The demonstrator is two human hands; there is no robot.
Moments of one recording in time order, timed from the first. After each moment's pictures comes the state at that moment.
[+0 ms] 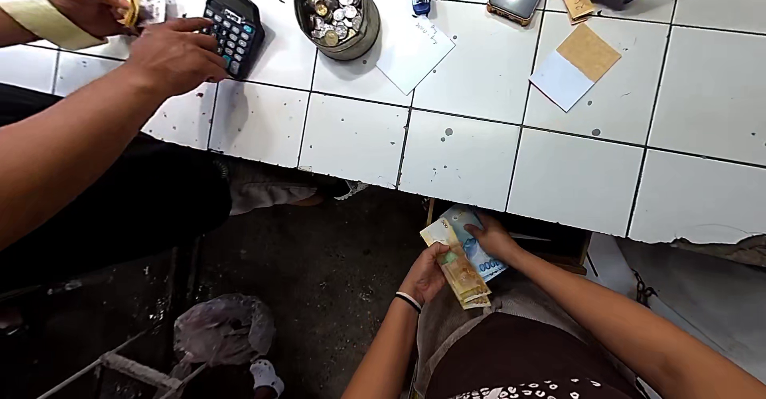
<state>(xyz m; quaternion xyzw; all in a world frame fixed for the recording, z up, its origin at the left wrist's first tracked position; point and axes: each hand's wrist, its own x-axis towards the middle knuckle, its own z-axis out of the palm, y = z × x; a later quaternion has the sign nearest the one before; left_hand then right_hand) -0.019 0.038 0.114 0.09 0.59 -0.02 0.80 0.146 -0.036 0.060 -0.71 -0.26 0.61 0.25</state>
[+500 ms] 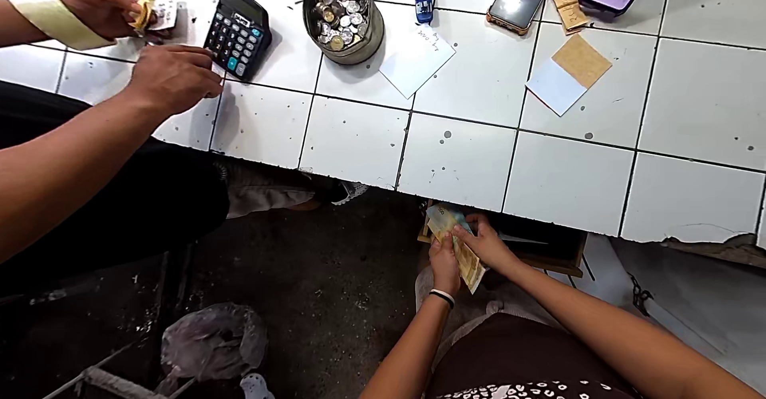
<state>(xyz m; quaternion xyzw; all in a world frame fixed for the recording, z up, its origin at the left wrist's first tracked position) 0.026 -0.003 0.089 0.26 0.67 0.20 0.67 0.134 -0.034 0.099 -0.70 -0.17 0.62 0.31</state>
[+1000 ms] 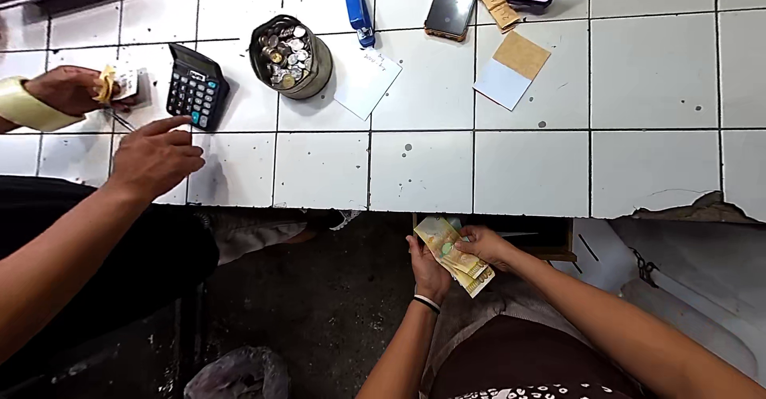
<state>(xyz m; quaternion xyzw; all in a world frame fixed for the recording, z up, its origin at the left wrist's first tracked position) 0.036 0.005 0.100 0.11 0.57 0.24 0.78 0.163 -0.060 0.087 -0.59 -0.04 0.73 0.34</state>
